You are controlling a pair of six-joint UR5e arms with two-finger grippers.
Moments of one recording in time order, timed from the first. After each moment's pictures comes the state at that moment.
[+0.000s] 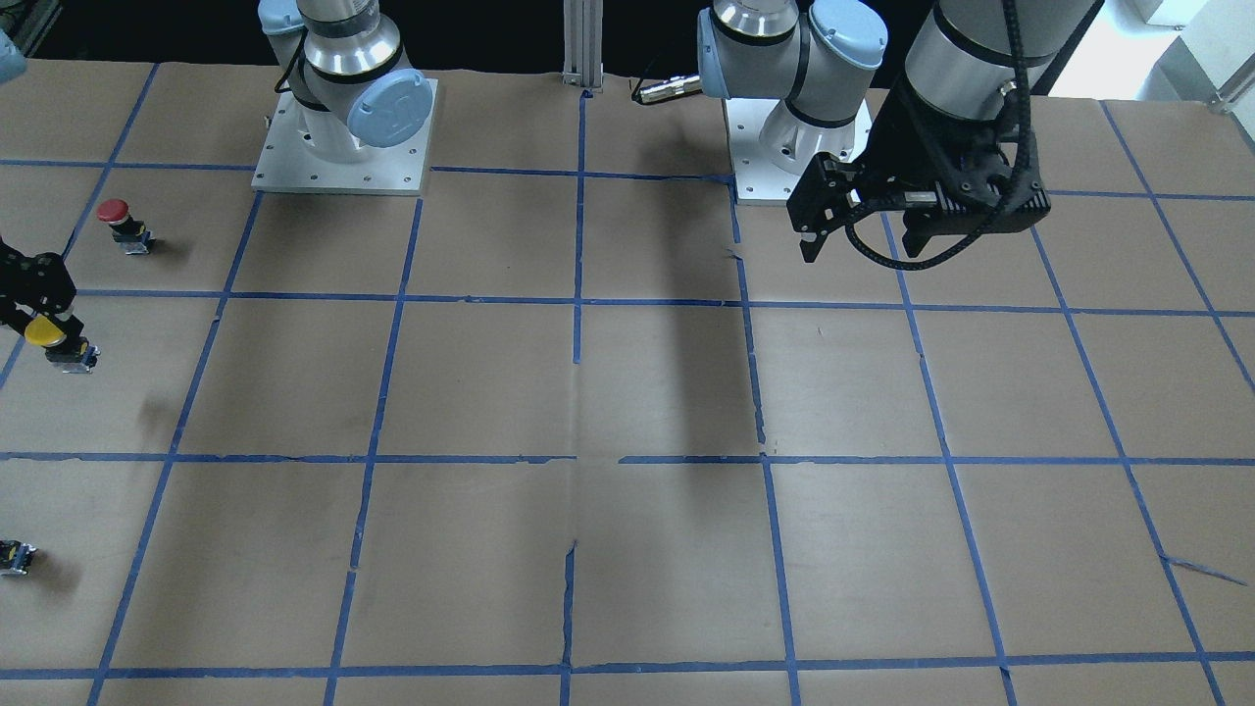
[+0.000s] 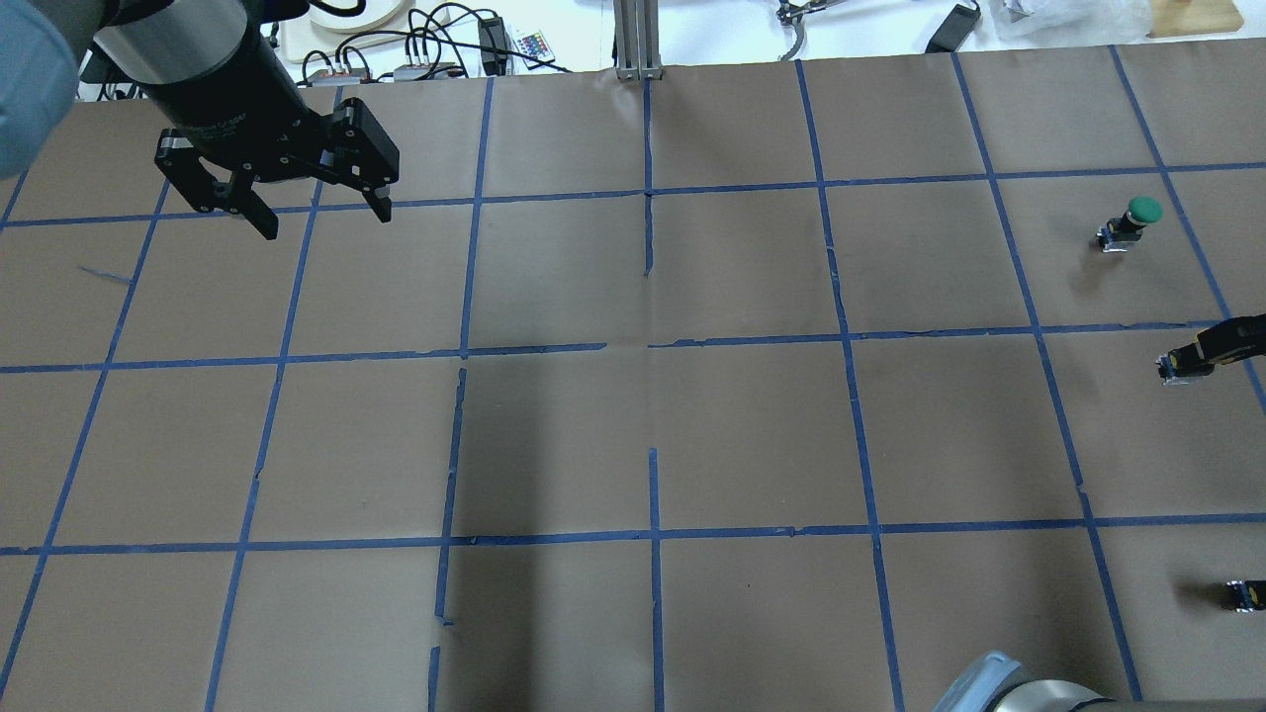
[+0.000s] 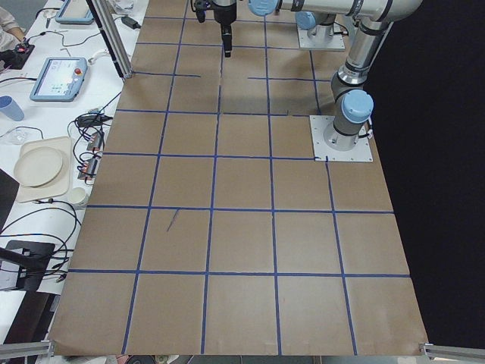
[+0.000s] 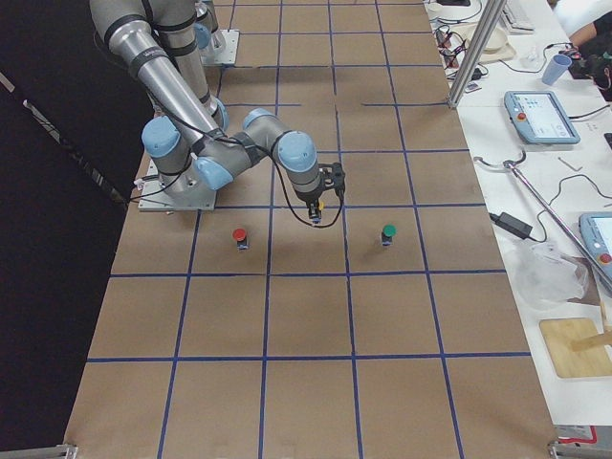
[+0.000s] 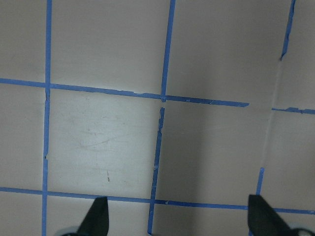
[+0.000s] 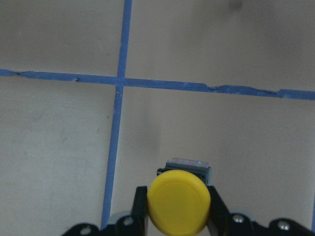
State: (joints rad) left arm -1.58 -1.61 -1.48 -1.64 1.57 -0.09; right arm 0.75 -1.49 2.04 -2.12 -1.33 -0.92
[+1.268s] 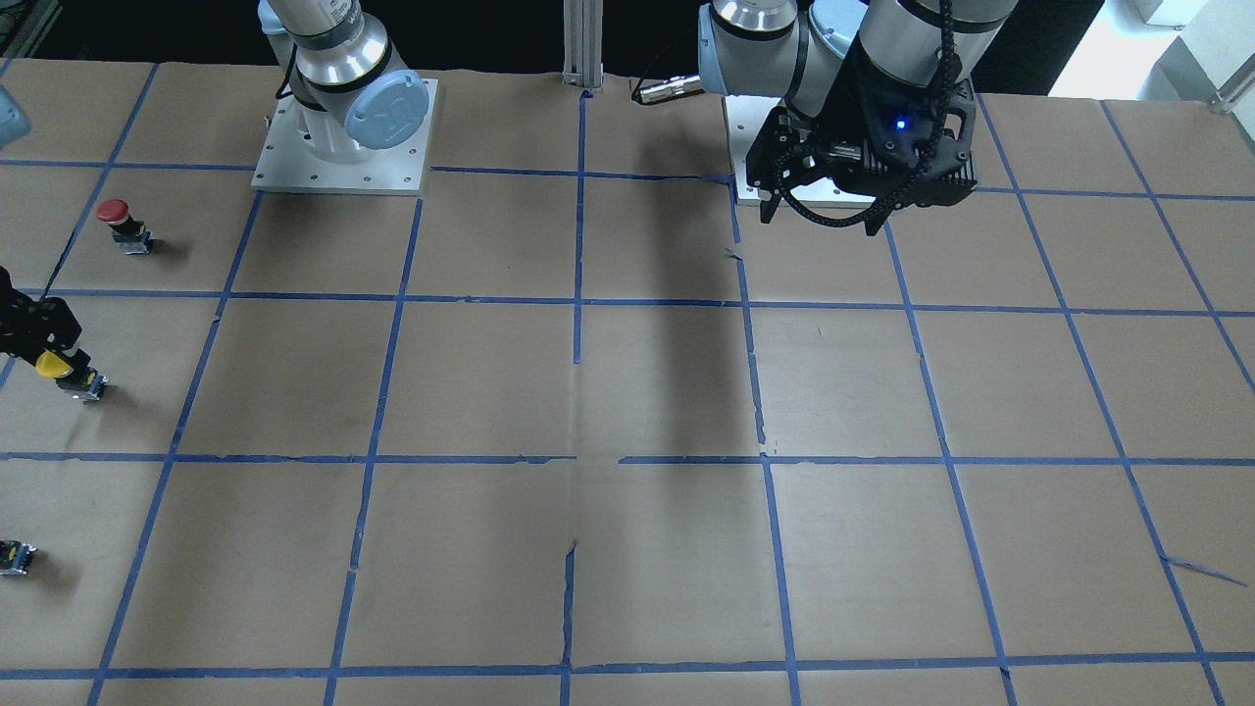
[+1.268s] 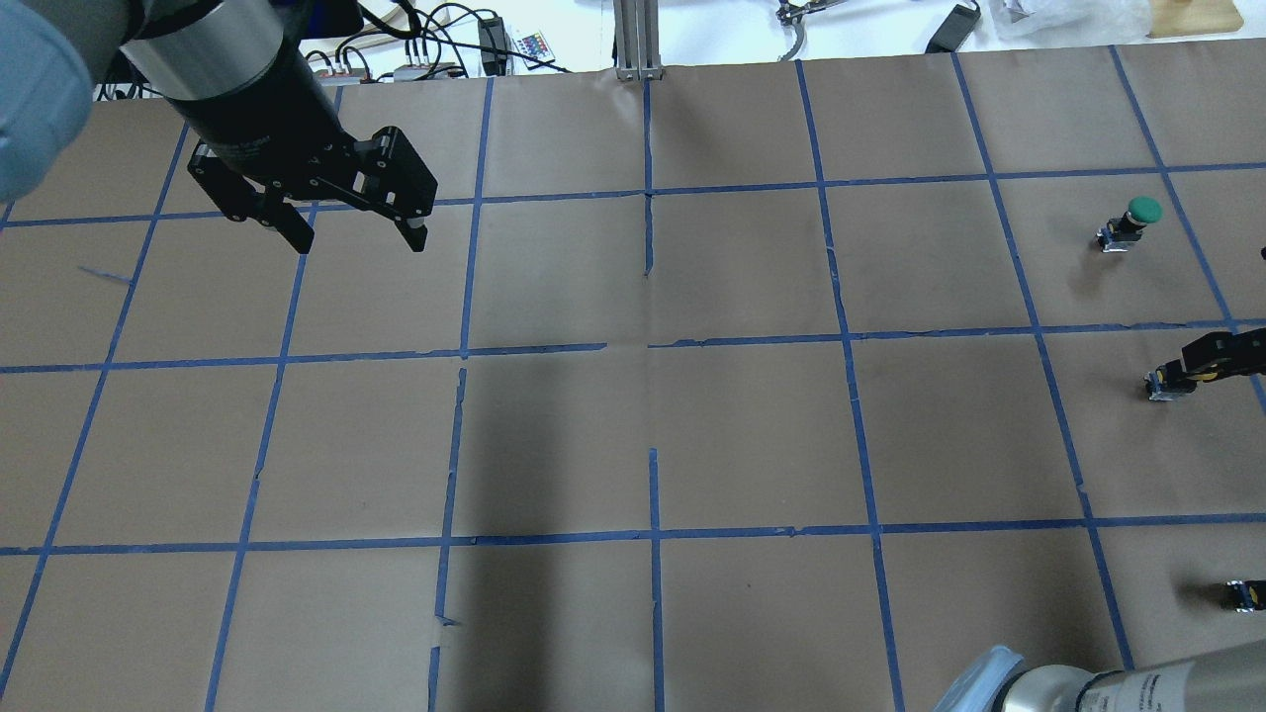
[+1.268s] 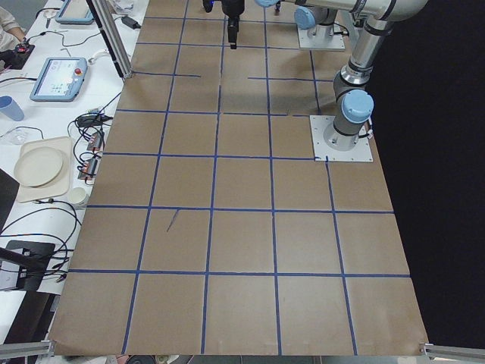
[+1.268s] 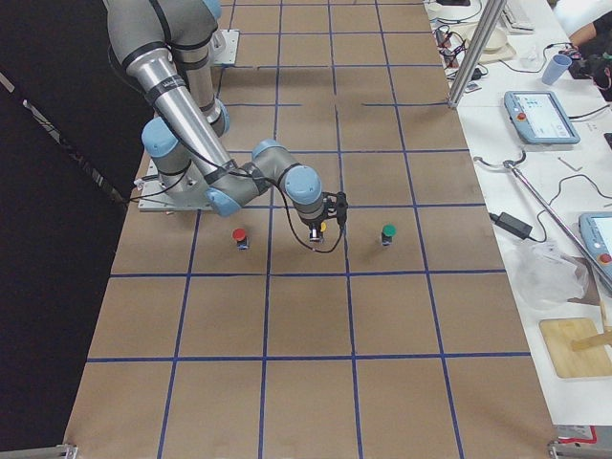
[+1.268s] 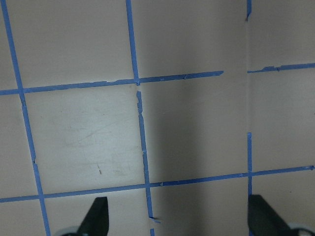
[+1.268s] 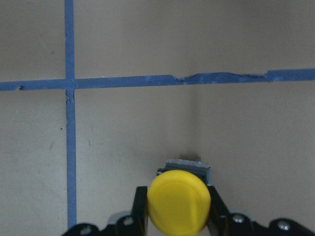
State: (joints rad) left arm -1.61 -1.58 -1.48 -1.69 1.51 0.03; right arm 0.72 -1.36 2.04 -2.21 -1.33 -0.84
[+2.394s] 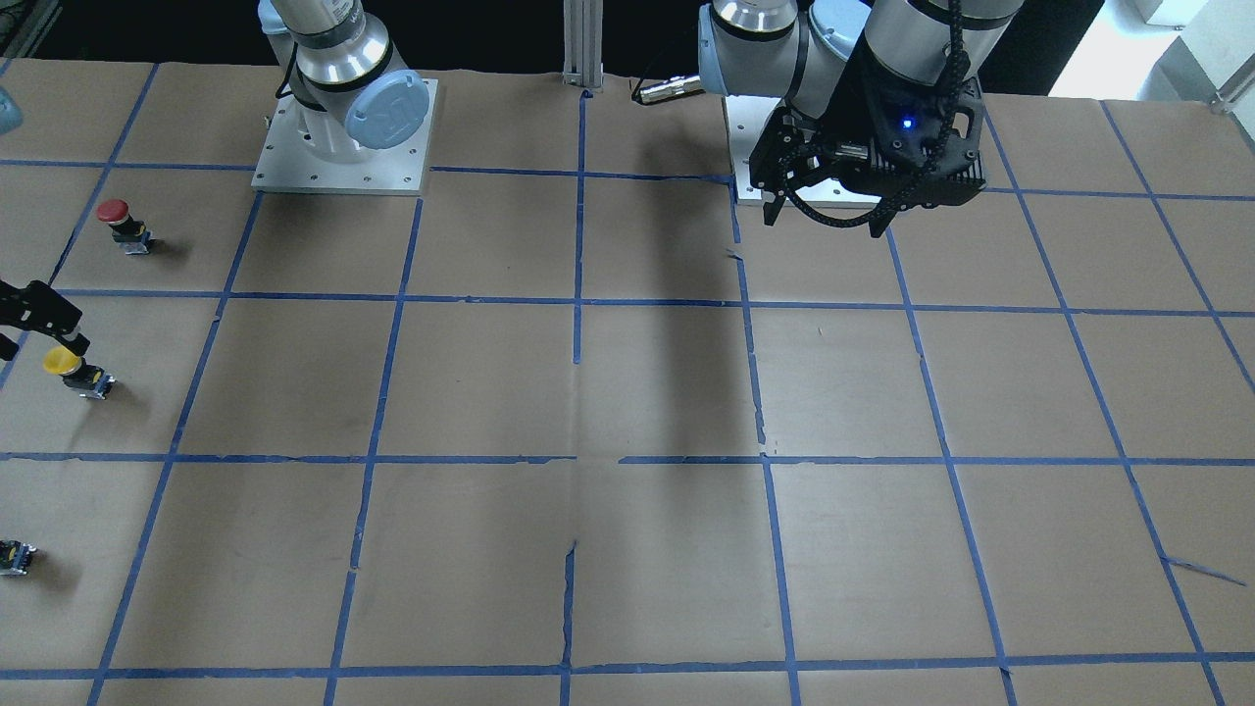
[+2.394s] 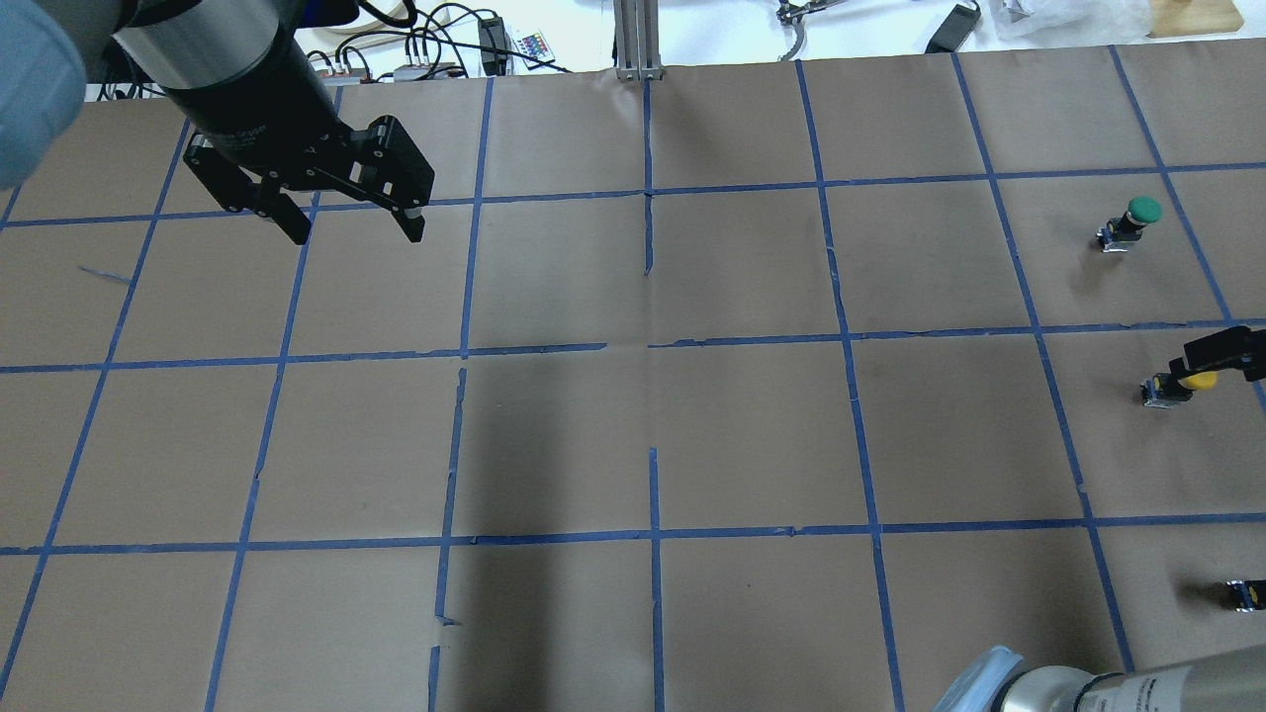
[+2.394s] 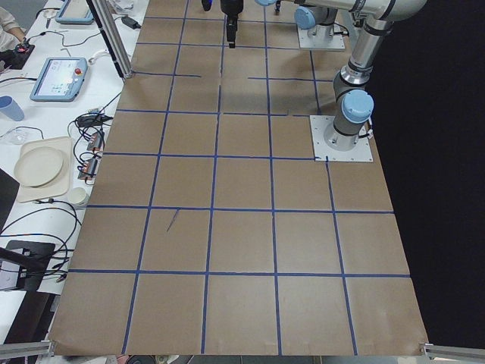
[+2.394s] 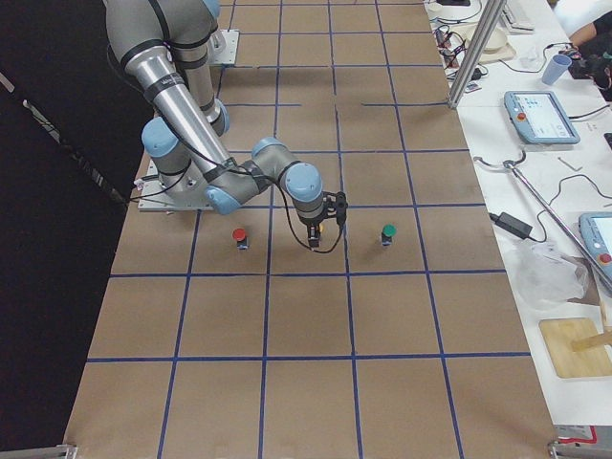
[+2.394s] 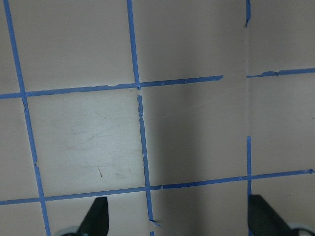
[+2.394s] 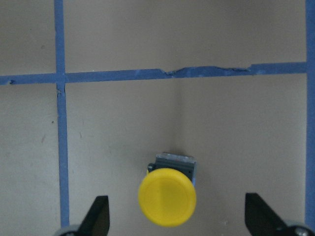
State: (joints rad) left arm -1.61 -1.58 -1.47 -1.69 1.52 0.03; right arm 0.73 -1.40 2.02 -2.18 -1.40 -0.83
